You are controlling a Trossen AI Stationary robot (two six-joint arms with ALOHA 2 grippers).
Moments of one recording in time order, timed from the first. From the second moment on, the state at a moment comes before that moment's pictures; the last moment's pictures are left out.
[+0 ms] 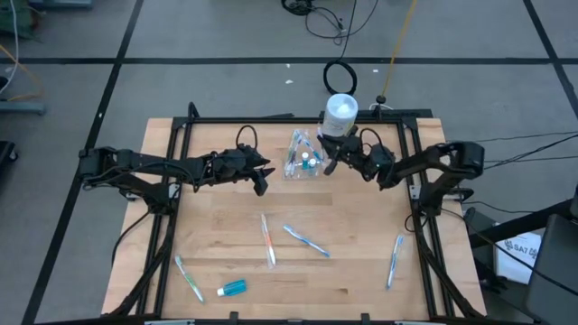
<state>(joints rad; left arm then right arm) 0.16 1.33 0.66 0.19 -0.24 -0.25 -0.33 1.62 0.44 1.44 0.18 0.00</state>
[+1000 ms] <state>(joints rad) 0.16 1.33 0.66 0.16 -0.23 -0.25 -0.21 1.80 0.44 1.37 0.55 -0.01</state>
